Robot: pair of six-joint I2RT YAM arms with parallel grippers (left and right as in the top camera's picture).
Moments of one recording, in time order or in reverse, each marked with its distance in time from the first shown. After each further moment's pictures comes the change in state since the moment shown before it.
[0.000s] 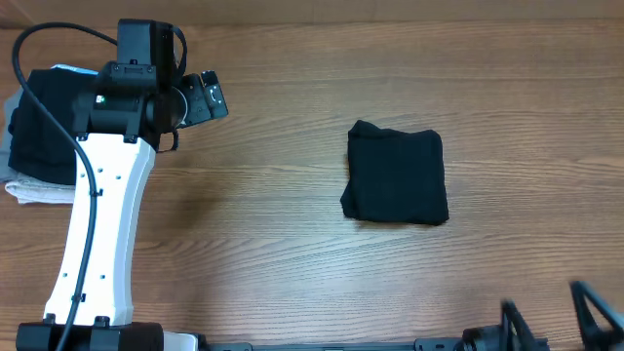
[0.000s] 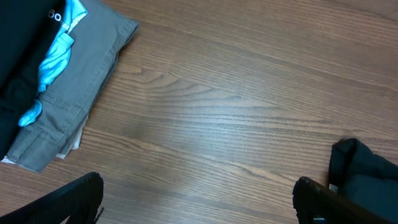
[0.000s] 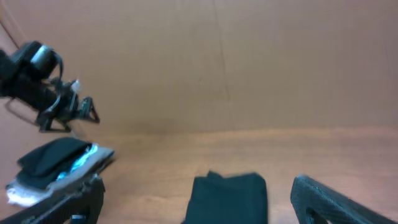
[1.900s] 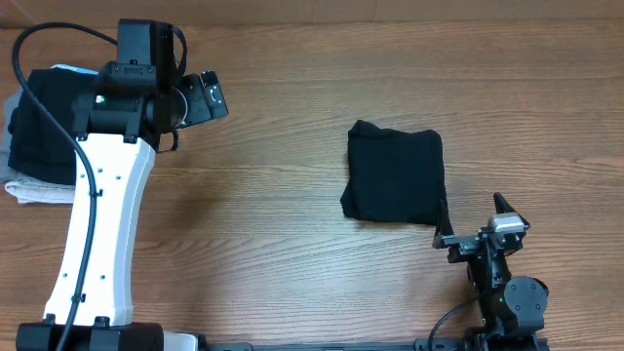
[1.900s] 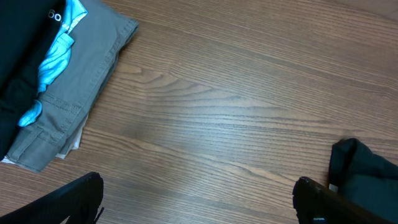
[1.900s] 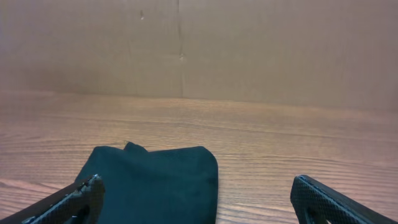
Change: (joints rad) left arm 0.000 0.000 0.000 0.000 0.000 0.000; right arm -0.089 -0.075 -1.091 0.975 0.056 -0.209
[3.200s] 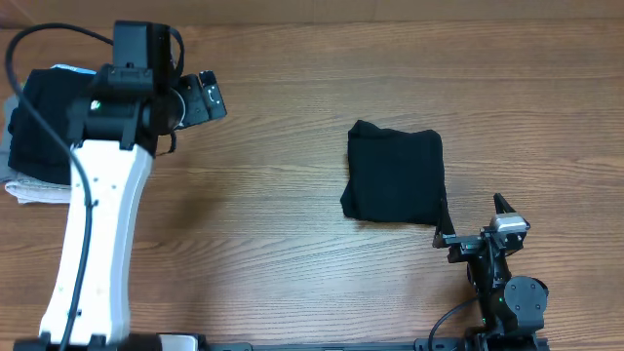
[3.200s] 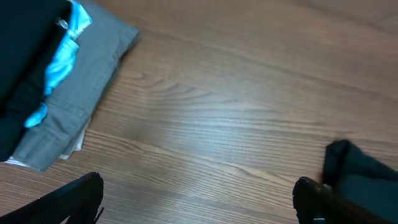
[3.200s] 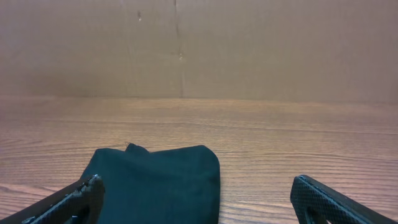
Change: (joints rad) left arm 0.000 -0.051 -0.005 0.000 0.000 0.000; right arm -0.002 0.000 -0.003 0.000 0.006 0.027
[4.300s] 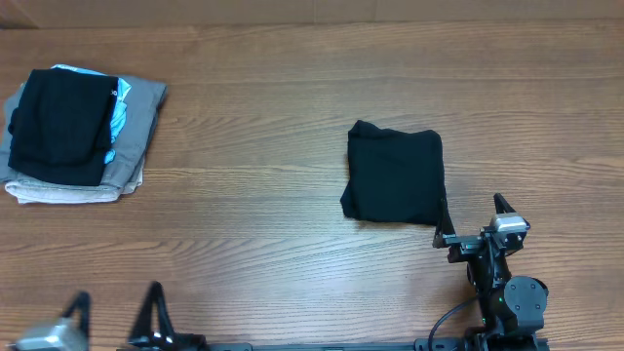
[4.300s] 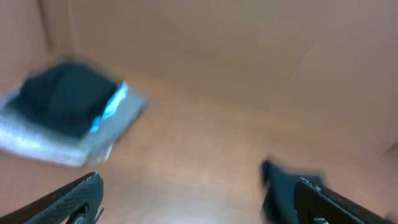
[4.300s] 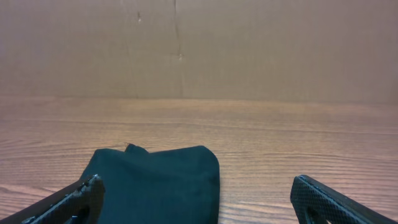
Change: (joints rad) left arm 0.000 -1.281 -0.443 -0.177 0.000 0.000; right arm 0.000 0.000 -0.001 0.003 0.000 0.000
